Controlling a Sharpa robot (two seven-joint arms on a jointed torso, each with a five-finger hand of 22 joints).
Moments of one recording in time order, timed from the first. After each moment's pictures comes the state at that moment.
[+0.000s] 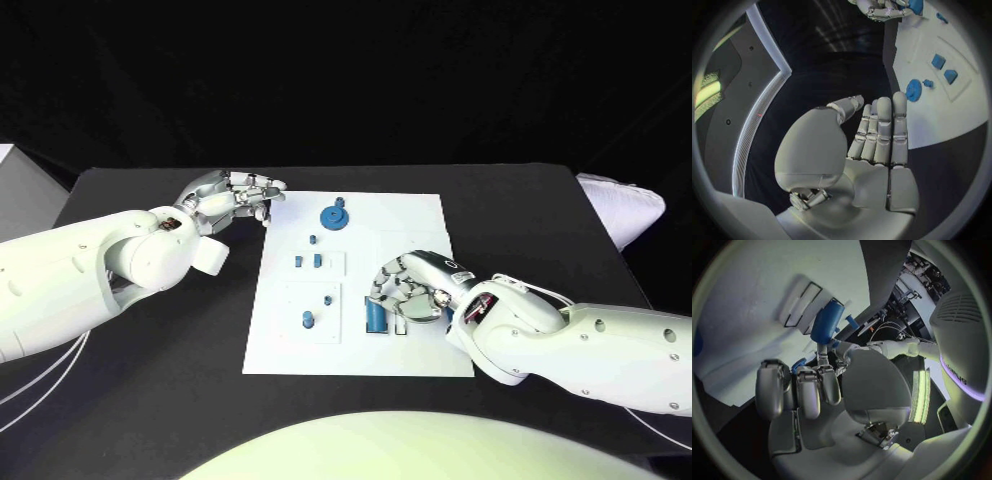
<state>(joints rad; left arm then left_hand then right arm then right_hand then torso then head) 1.15 -0.90 -0.04 1.42 -0.15 -0.07 0.26 1.32 -0.15 0.56 0.02 0.19 0.90 0.19 0.24 0.29 0.96 0.13 0.43 0.17 1.02 0.05 1.16 0.45 0.18 0.91 0.15 0.99 0.60 1.04 -0.90 -0.21 1.78 -1.41 -0.59 -0.14 1.24 -0.14 0.60 0.10 0.08 1.02 0.08 0.40 0.35 1.47 0.01 1.45 1.31 1.47 -0.05 1.56 1.31 0.05 1.47 0.06 1.36 1.31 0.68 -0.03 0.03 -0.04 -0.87</state>
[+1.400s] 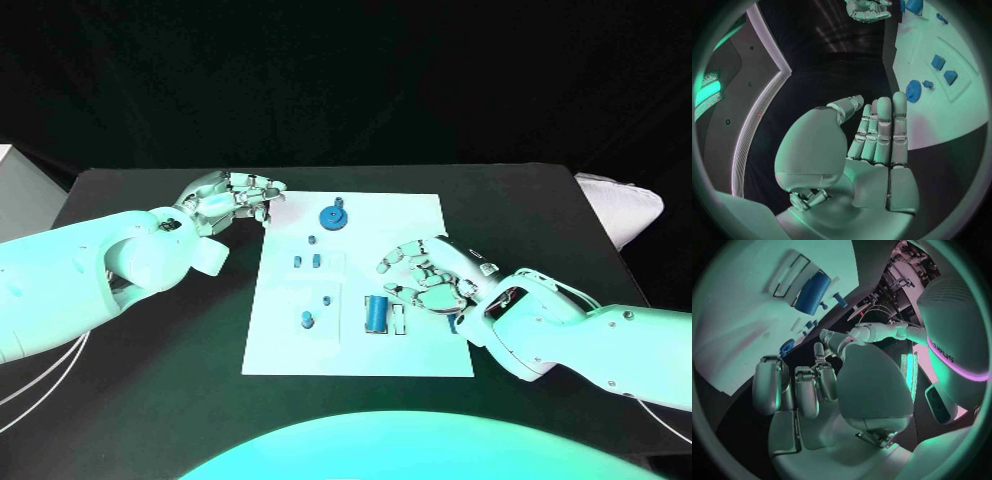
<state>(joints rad) 1.15 -0.89 -0.04 1.41 -0.15 -0.07 0.26 1.32 -0.15 0.56 0.02 0.19 0.90 0.19 0.24 0.29 0.96 0.13 0.43 0.17 1.02 0.05 1.16 0.45 0.18 0.91 0.15 0.99 0.60 1.07 -0.98 -0.22 1.81 -1.24 -0.69 0.12 1.33 -0.22 0.55 0.04 0.20 0.95 0.14 0.31 0.29 1.46 0.05 1.38 1.31 1.46 -0.03 1.56 1.31 0.05 1.47 0.07 1.27 1.31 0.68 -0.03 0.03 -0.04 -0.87</state>
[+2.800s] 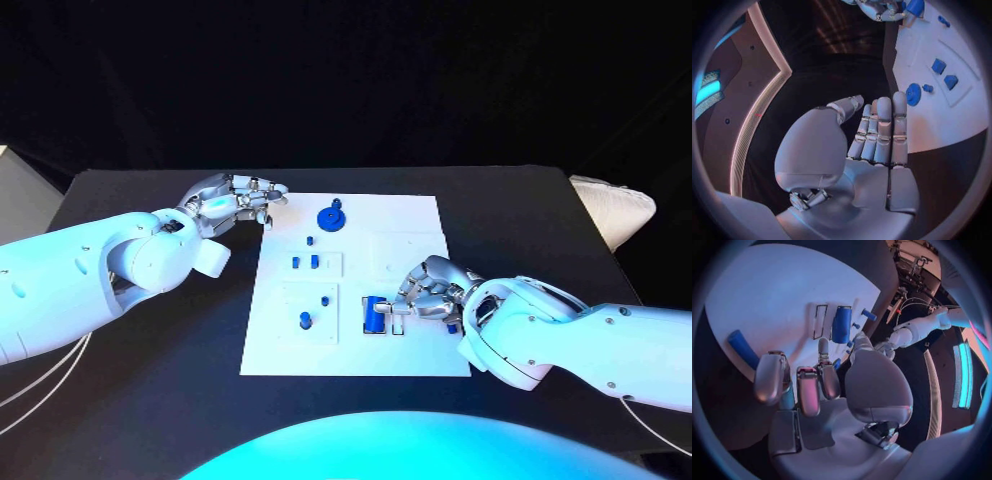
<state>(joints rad) 1.15 -0.88 -0.04 1.41 -0.15 -0.07 0.24 1.32 -0.15 0.56 0.02 0.19 0.90 0.19 0.24 0.29 0.96 0.12 0.43 0.17 1.02 0.05 1.16 0.45 0.18 0.92 0.15 0.99 0.60 1.09 -0.95 -0.22 1.90 -1.12 -0.56 -0.53 1.11 -0.16 -0.16 0.30 0.26 1.02 0.07 0.48 0.38 1.45 0.00 1.35 1.31 1.46 -0.06 1.52 1.31 0.06 1.47 0.05 1.16 1.31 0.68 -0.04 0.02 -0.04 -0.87</state>
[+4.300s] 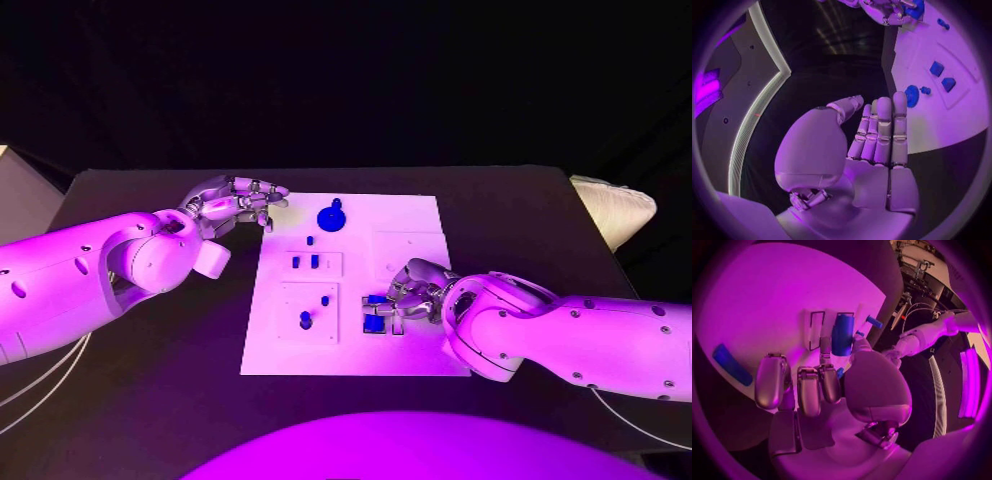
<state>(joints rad) 1.15 -0.88 -0.04 1.41 -0.15 -0.05 0.23 1.32 -0.15 0.56 0.02 0.19 0.90 0.19 0.24 0.29 0.96 0.12 0.43 0.17 1.02 0.05 1.16 0.45 0.18 0.92 0.15 0.99 0.60 1.10 -0.86 -0.22 1.85 -1.15 -0.50 -0.62 1.14 -0.09 -0.11 0.29 0.45 1.02 0.06 0.51 0.42 1.47 -0.01 1.42 1.31 1.46 -0.07 1.53 1.31 0.06 1.47 0.04 1.21 1.31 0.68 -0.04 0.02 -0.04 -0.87</state>
